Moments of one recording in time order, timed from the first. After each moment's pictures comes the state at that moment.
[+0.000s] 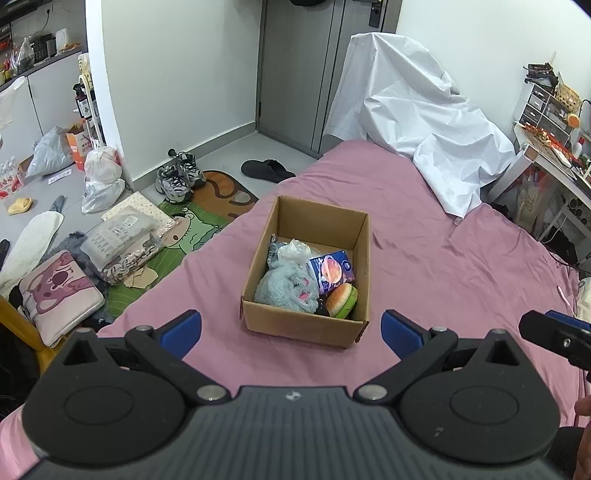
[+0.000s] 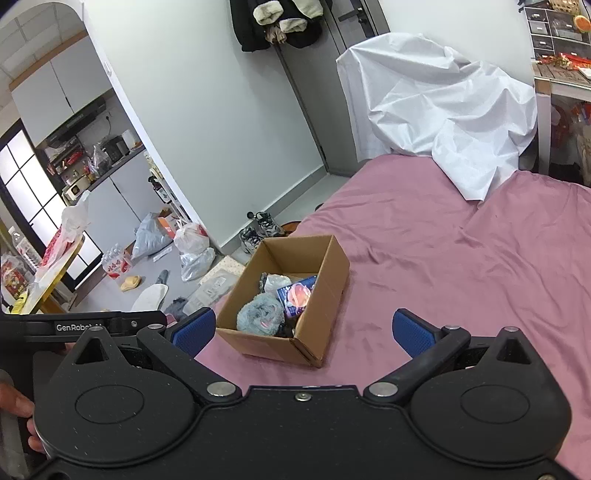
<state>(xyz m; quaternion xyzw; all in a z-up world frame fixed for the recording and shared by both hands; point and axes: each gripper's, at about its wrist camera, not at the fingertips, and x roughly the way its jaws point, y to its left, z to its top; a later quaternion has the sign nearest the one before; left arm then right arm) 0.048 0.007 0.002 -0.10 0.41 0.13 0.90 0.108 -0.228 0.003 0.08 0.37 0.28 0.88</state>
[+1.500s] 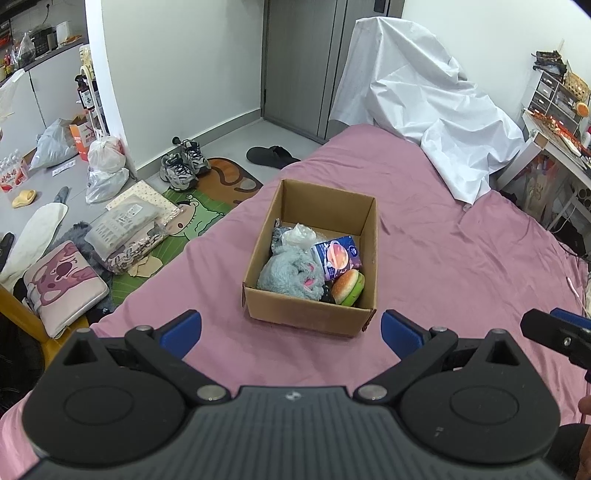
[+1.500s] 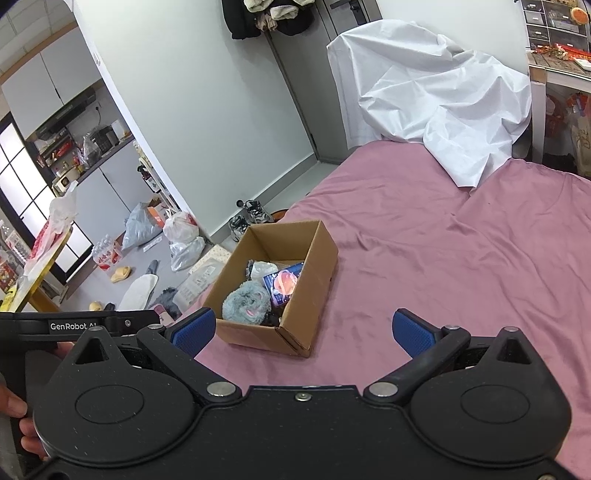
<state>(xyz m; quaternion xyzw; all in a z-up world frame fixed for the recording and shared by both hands) 0.053 0.005 -0.010 -0.10 0.43 0.14 0.89 0.114 -0.226 -0.009 0.07 0.39 0.27 0.88</state>
